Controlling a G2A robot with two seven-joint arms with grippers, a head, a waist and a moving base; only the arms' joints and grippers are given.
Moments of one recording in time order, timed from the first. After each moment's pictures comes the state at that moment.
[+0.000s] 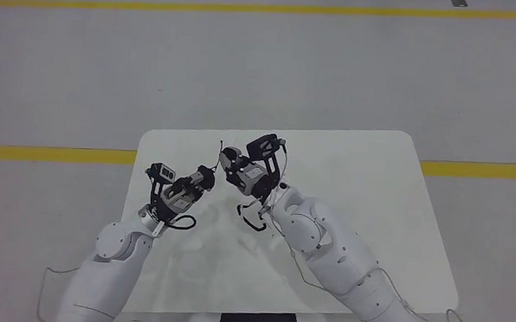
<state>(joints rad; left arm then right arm) 1.60 -1.15 -1.39 -1.56 -0.71 -0.34 -0.79 -1.24 -1.38 0.87 -1.65 -0.79 -0.12 0.23</state>
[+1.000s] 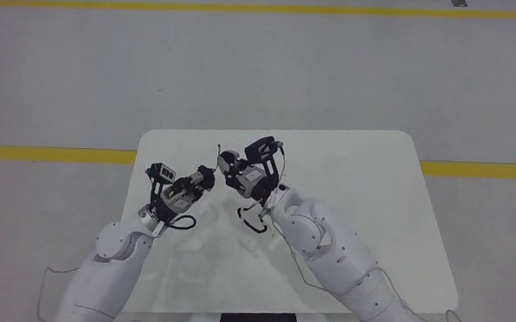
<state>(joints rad) 1.60 -1.15 -1.39 -1.56 -0.71 -0.34 -0.79 -1.25 -1.39 0.88 -1.63 -0.80 -0.18 0.24</state>
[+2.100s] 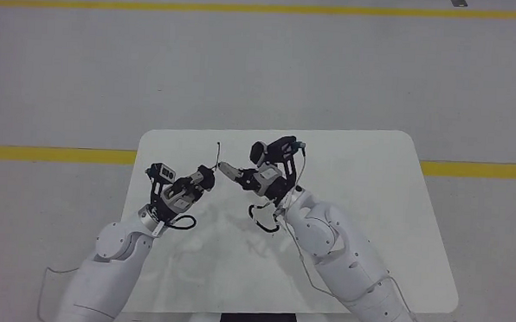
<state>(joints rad) 1.60 -1.15 -1.38 -1.56 -0.73 -0.32 -0.78 -1.33 -1.37 0.97 -1.70 -0.79 -0.20 0.20</state>
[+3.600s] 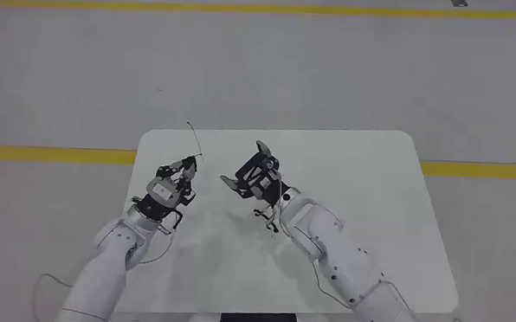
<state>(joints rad) 1.63 -1.16 -1.44 -1.61 -1.57 0.34 -0.72 -1.31 -1.35 0.90 -1.69 -1.45 -0.17 0.16</state>
